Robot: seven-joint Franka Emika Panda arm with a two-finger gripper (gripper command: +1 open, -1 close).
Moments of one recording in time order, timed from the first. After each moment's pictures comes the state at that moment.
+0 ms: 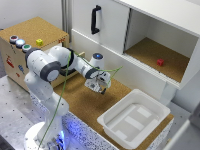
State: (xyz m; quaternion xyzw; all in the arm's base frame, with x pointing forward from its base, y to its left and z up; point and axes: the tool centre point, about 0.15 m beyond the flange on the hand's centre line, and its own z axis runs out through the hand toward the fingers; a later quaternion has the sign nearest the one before) arm 0.410 -0.024 0.205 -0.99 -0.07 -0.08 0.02
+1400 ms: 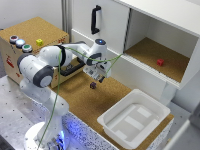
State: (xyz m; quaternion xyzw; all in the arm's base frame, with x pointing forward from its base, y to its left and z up) arm 0.401 -0.030 0.309 -1.00 -0.01 -0.06 0.04
